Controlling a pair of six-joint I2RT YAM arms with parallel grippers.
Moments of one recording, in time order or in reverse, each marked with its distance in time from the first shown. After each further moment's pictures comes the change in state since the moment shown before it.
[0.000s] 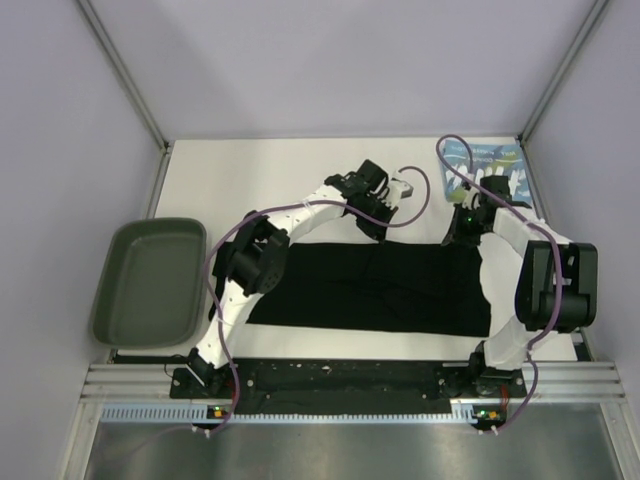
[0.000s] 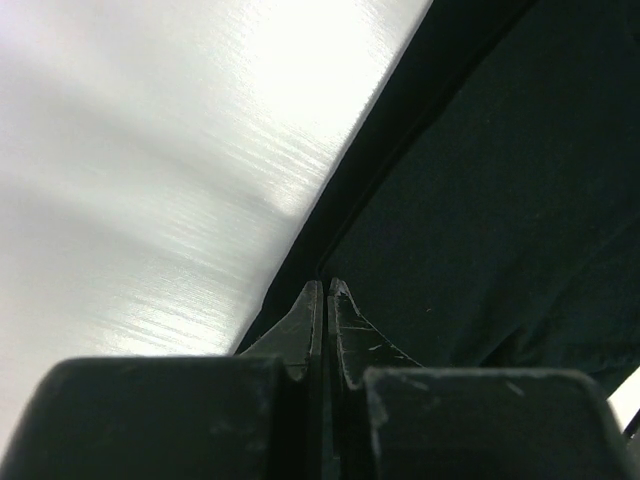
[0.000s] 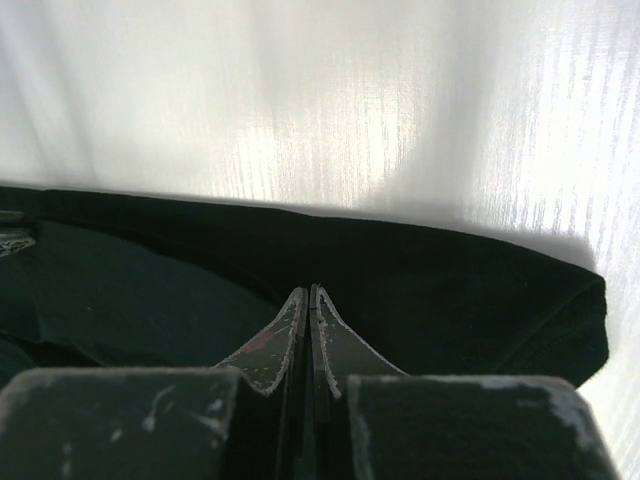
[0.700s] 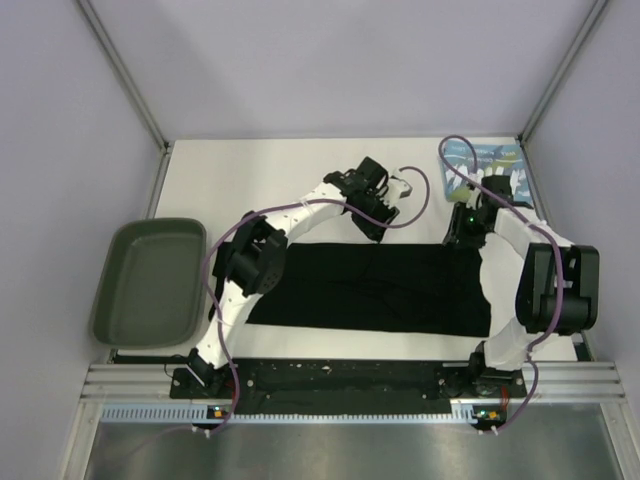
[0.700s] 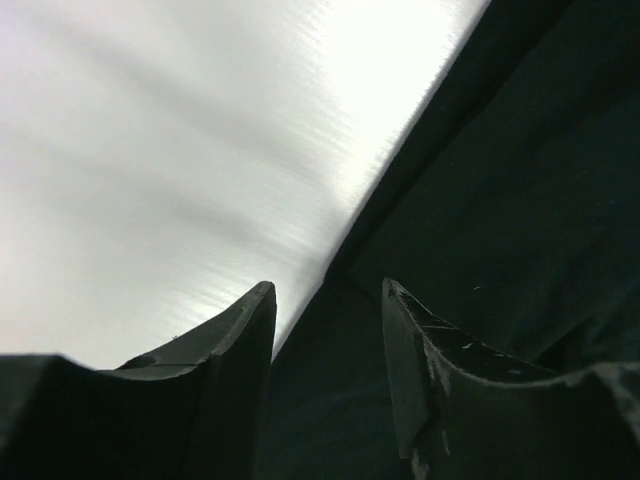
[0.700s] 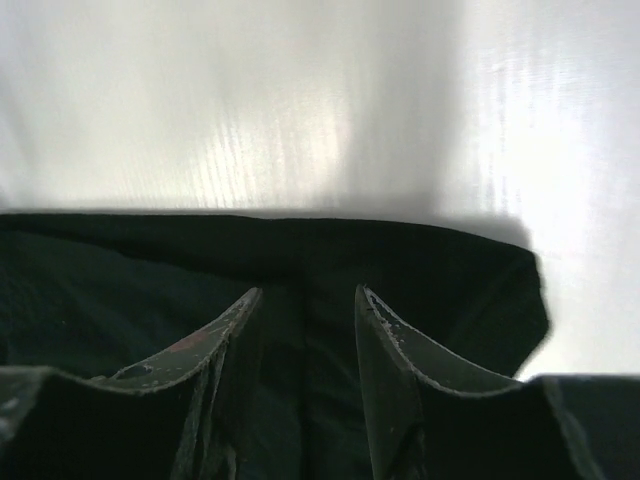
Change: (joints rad) left arm 0.000 -0.003 0.025 -0.047 -0.101 0.083; right arm -0.001 0.025 0.000 -0.005 0.066 0.005
